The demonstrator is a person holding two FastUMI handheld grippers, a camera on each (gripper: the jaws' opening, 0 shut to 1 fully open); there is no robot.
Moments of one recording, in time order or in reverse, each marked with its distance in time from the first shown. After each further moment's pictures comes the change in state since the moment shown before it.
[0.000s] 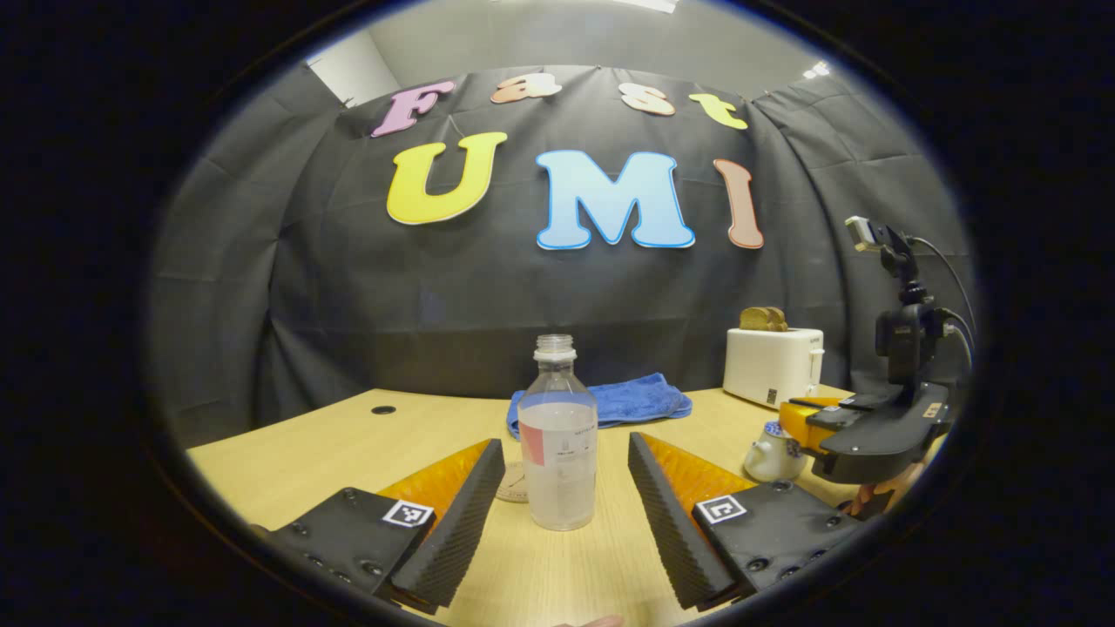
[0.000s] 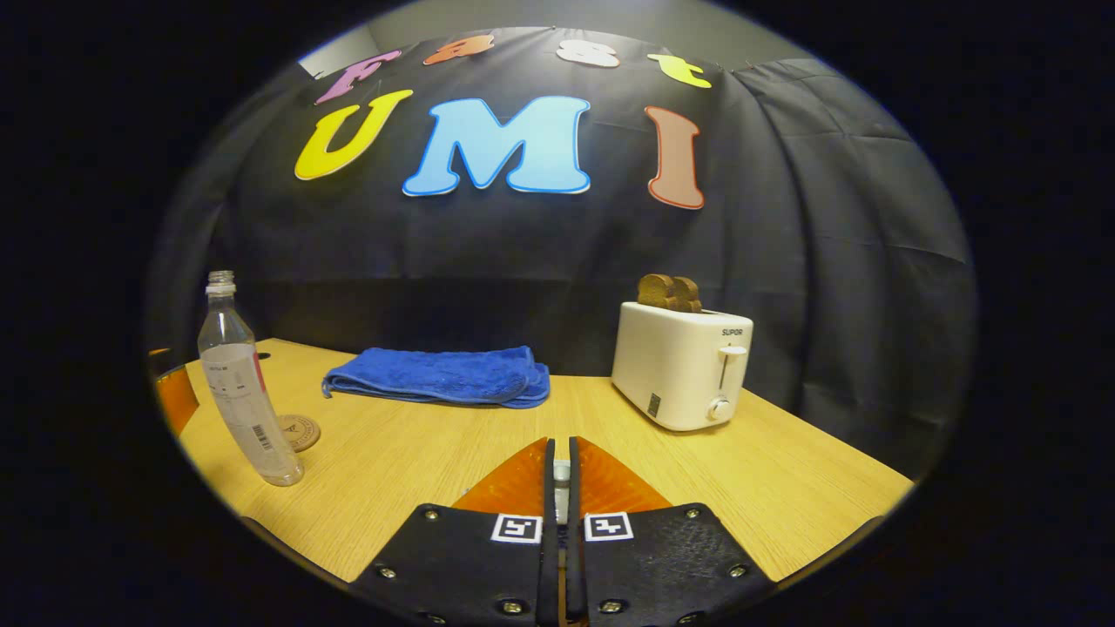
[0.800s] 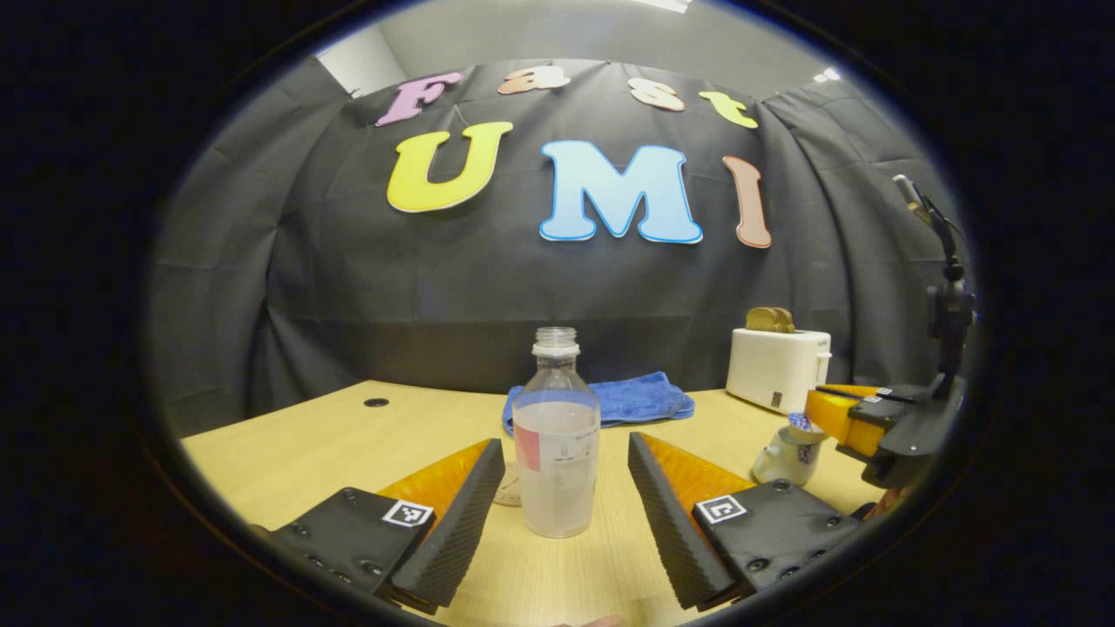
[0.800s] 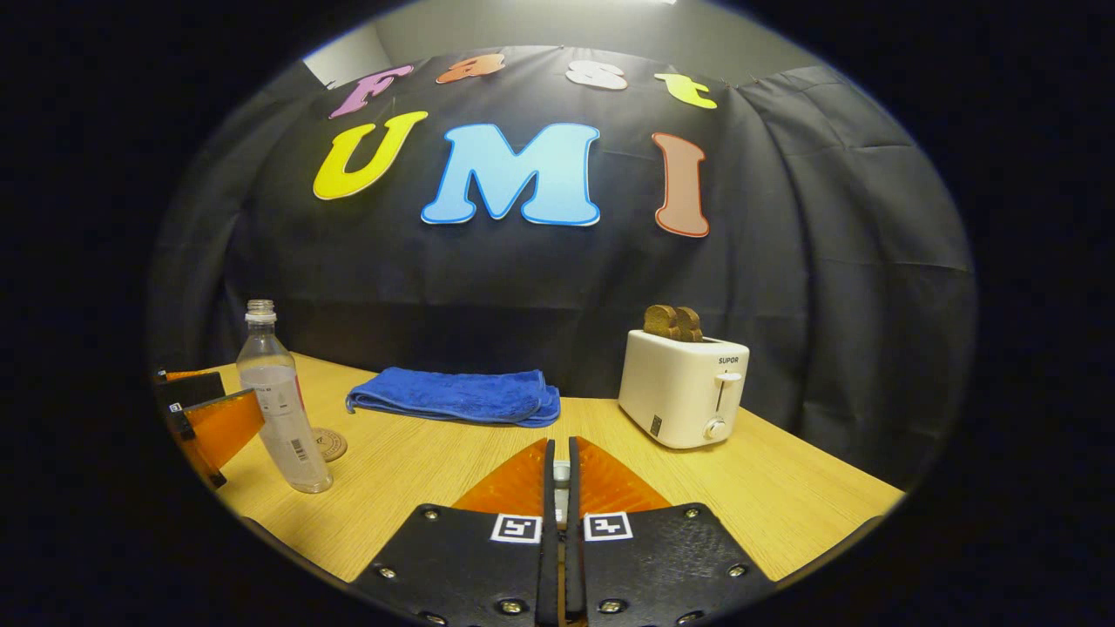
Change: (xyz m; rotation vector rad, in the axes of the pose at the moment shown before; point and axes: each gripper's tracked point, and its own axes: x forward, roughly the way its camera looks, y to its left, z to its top) left arm 0.027 0.003 -0.007 -0.036 0.017 0.005; right arm -0.030 0.010 0.023 -0.011 -0.081 0.061
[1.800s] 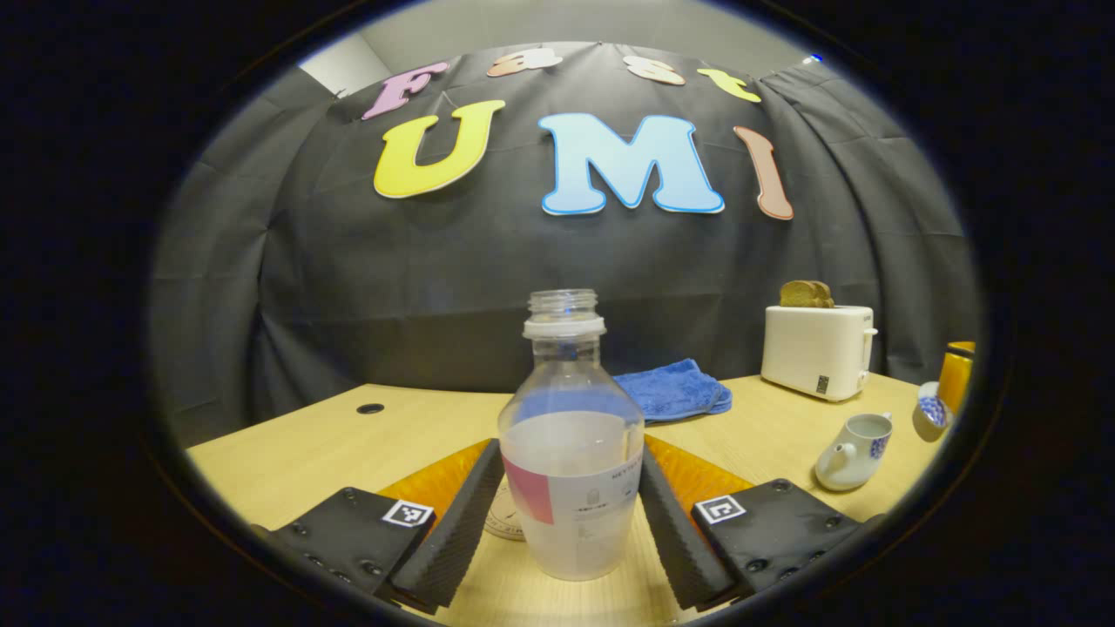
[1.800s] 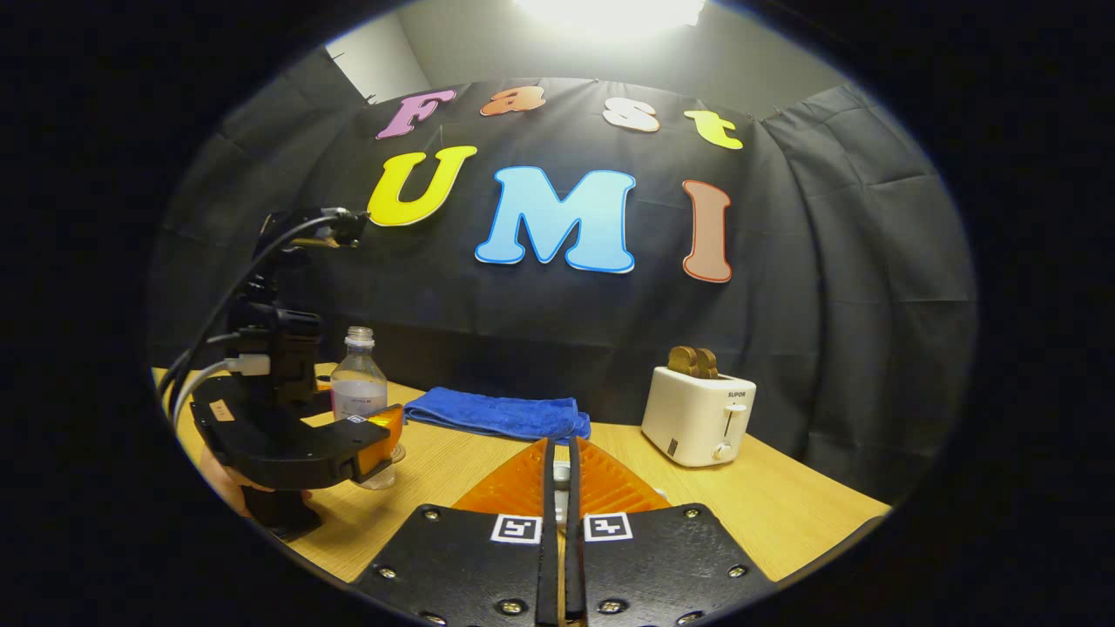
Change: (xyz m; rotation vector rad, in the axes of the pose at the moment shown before) left arm 0.074 0.007 -0.023 0.055 0.040 0.018; right arm -0.079 0.031 0.022 -0.040 -0.099 0.092
